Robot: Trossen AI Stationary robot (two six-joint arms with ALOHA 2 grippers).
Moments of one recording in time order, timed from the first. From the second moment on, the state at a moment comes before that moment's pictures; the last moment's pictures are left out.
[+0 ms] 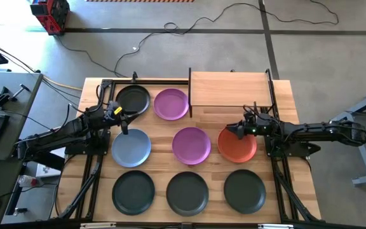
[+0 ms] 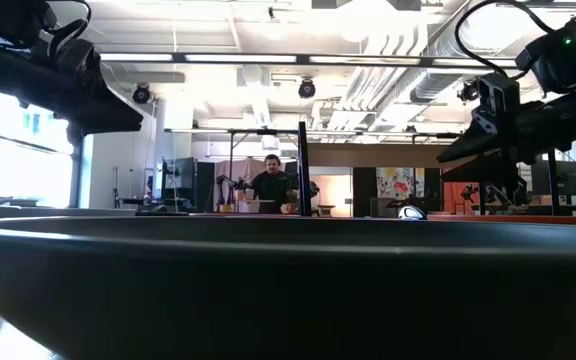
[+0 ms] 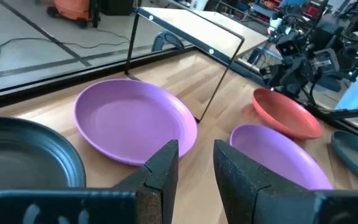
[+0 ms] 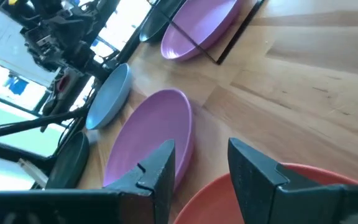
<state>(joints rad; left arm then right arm) 0.38 0.19 0.16 -0.22 -0.07 -0.36 -0.23 0.68 0.01 0.34 0.01 0.85</state>
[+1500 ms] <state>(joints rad) 0.38 0.51 0.78 -0.28 -0.48 -0.21 -0.24 0.85 1.23 -1.09 0.29 0.97</state>
